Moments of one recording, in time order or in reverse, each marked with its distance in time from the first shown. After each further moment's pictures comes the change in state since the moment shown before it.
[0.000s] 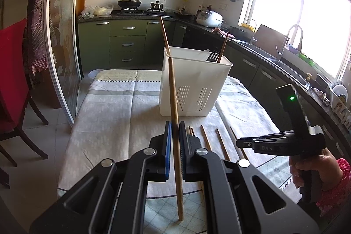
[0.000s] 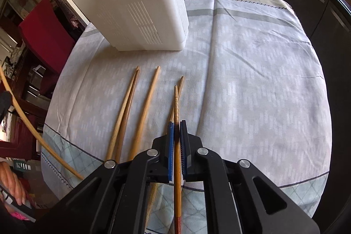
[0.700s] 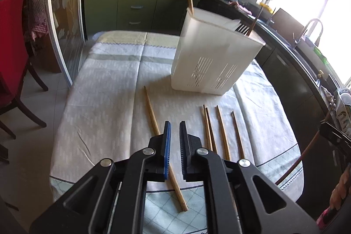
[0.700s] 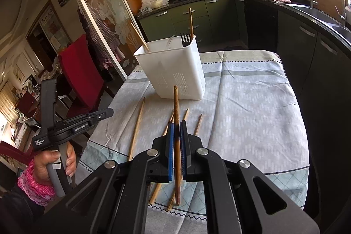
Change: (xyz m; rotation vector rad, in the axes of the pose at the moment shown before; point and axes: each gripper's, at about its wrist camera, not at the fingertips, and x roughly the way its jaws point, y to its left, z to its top) left arm 0.069 0.028 0.007 -0.129 0.295 0.020; right arm -0.134 0.008 -0.045 -0.040 -0.312 0.110
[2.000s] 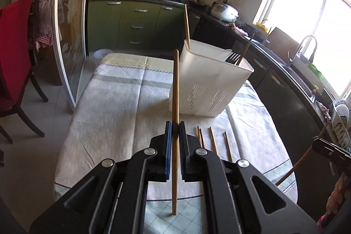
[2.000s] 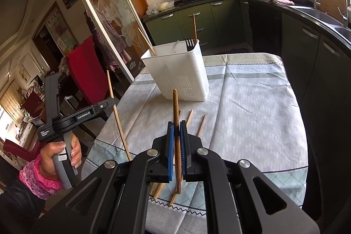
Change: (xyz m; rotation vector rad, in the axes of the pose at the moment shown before) left arm -0.052 -0.004 -0.003 0.010 -0.217 -0.024; right arm -0.016 -0.001 -0.004 -0.015 -0.013 0.039
